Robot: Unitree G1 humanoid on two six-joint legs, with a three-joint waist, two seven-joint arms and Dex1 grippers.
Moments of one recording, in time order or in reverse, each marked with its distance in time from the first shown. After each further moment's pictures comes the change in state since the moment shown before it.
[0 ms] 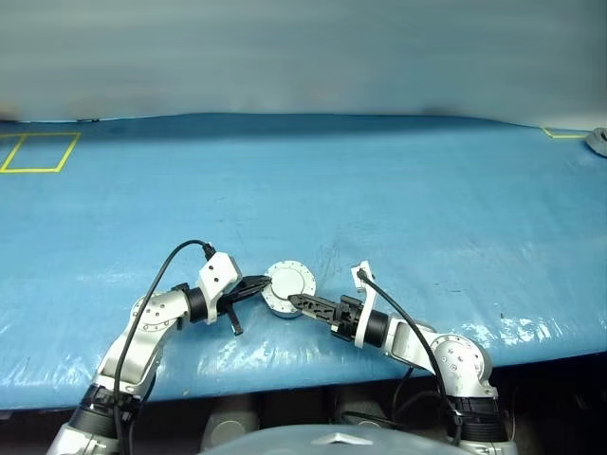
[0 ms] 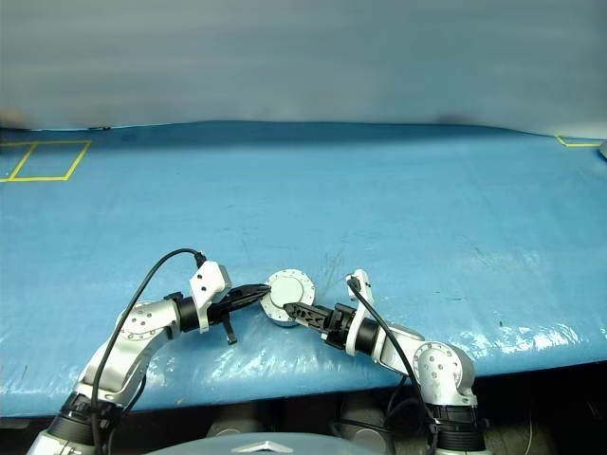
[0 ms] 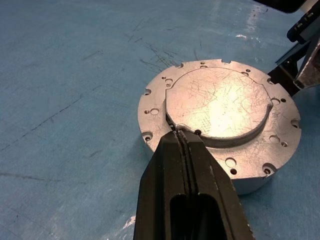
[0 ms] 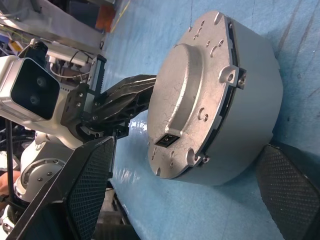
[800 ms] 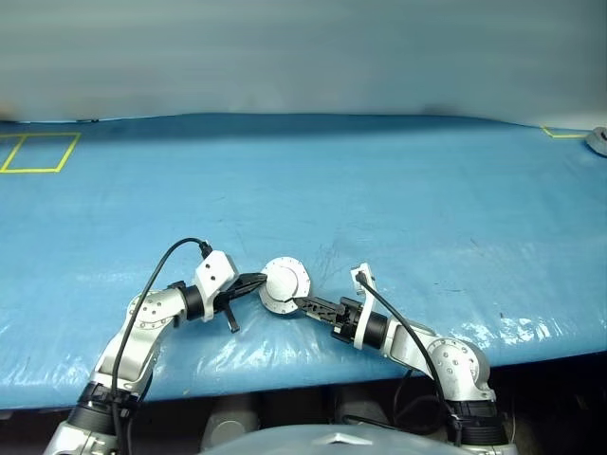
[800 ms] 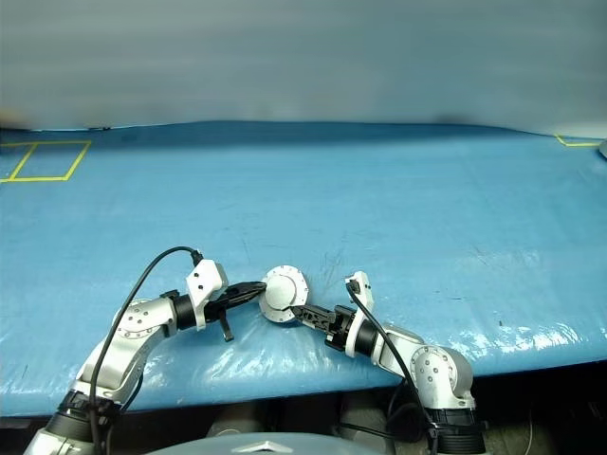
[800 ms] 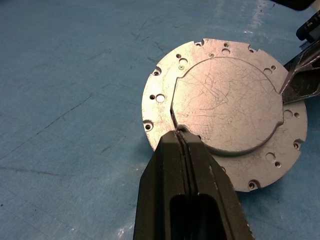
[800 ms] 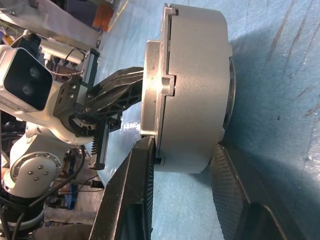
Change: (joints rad) left arm -0.010 0.007 0.015 0.026 0.009 -0.027 -0.008; right arm 0.017 -0.008 0.041 0.004 -0.060 -0.063 0.041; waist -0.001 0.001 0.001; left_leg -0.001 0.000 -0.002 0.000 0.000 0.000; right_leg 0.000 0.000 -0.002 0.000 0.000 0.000
